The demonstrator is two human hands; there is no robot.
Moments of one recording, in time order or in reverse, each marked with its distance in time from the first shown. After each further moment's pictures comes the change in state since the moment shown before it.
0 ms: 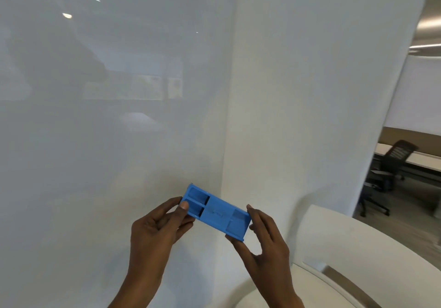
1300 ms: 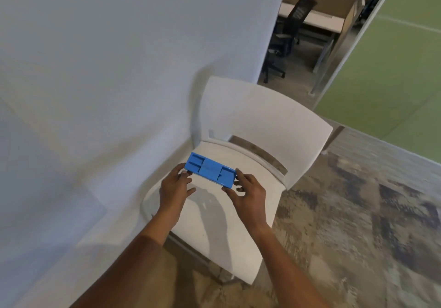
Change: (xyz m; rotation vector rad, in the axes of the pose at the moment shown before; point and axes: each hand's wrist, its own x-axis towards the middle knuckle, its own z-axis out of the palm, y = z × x) left_hand -0.037 -0.396 0.176 0.390 -0.315 -0.623; right_hand -0.220 0.252 -0.107 -0.237 -0.116 0.836
